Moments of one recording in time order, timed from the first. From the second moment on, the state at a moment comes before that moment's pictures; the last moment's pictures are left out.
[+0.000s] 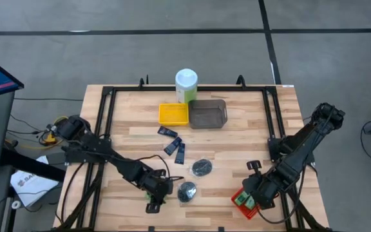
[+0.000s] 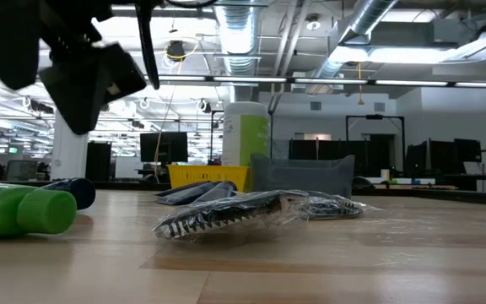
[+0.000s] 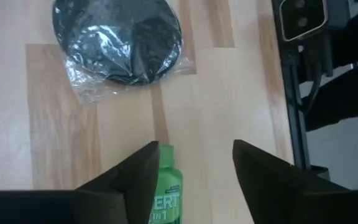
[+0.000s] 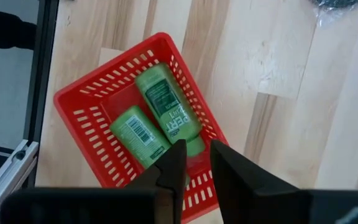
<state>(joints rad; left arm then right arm) -0.54 1.73 1.08 -0.36 0.03 -0.51 0.85 1.39 1.06 -0.99 0.13 0.63</state>
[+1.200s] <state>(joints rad) -0.54 1.87 1.08 -0.37 -0.02 -0.58 0.88 1.37 0.99 -0.96 0.10 0.73</state>
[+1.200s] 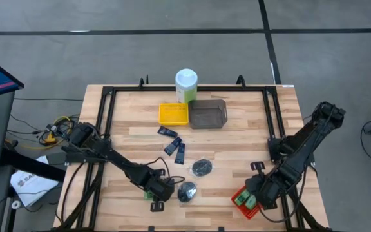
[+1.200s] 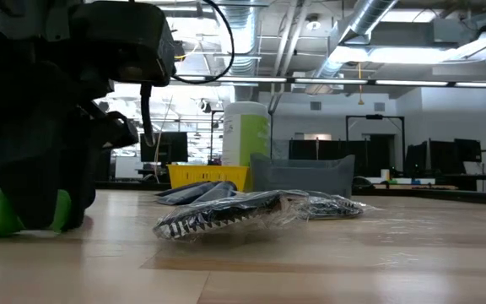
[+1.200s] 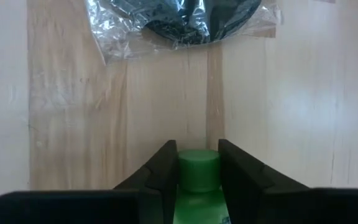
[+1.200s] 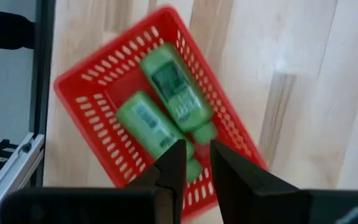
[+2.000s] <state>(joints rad) -0.34 1.59 1.08 0.03 -0.24 -0.41 1.05 1.37 0.85 -0.99 0.00 1.13</state>
